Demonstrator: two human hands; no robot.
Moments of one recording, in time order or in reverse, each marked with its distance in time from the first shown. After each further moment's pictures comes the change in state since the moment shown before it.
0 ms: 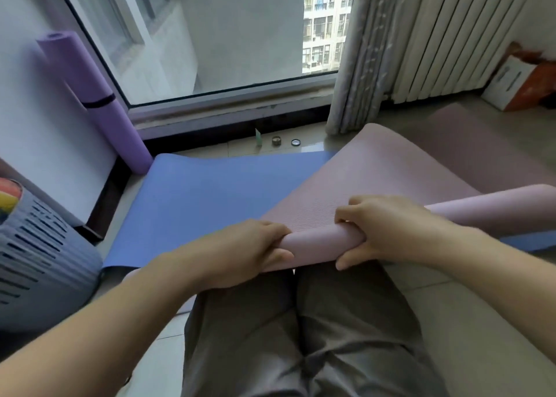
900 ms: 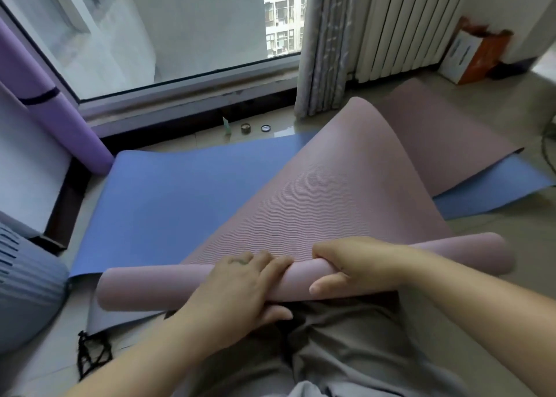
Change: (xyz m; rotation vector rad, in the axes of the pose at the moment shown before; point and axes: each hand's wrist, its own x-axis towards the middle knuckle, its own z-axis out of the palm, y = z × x) left_hand -0.011 0.004 0.098 0.265 0.233 0.189; right_hand -0.034 -0.017 0.069 0.395 -0.299 0.012
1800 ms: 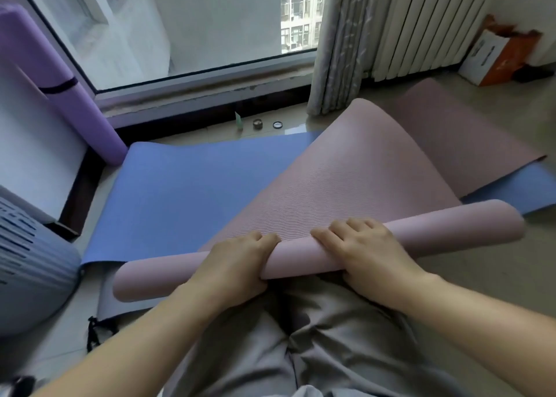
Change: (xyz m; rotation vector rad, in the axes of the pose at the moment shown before) left_hand 0.025 -0.022 0.000 -0.042 -0.101 -0.301; right_hand 0.016 0.009 0.022 -0.510 0.472 -0.019
